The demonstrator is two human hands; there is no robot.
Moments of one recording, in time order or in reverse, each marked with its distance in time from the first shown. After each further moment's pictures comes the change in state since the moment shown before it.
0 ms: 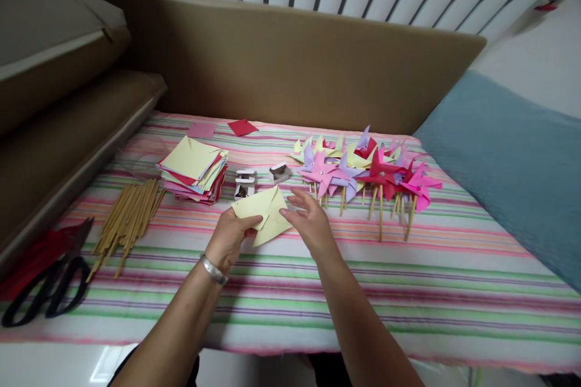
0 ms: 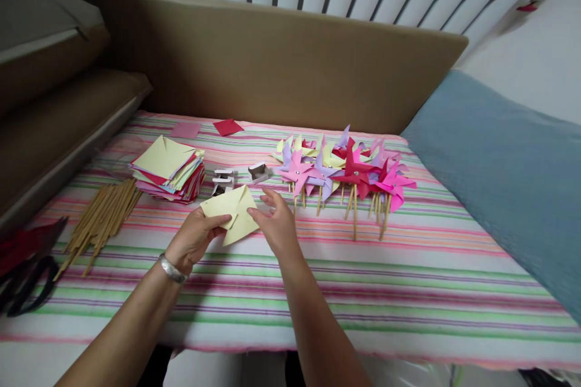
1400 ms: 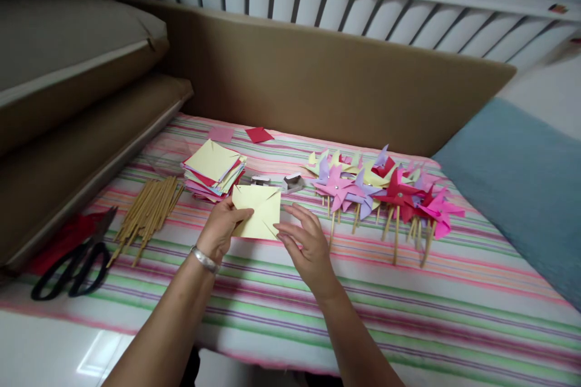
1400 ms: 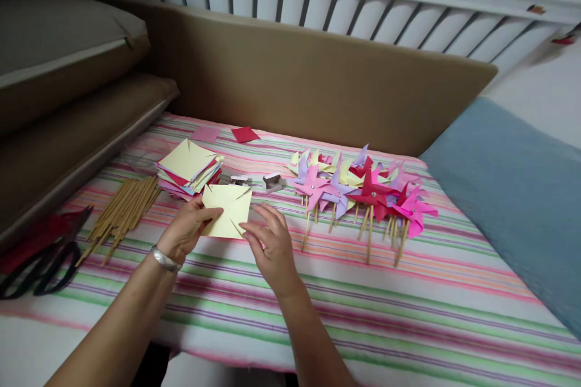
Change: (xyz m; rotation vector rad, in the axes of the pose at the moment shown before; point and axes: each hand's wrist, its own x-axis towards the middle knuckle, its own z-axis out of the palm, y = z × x) left_hand 0.005 0.032 -0.030 -0.019 0.066 0.126; right_hand -0.024 -0.001 0.011 -0.406 -0.122 -0.820
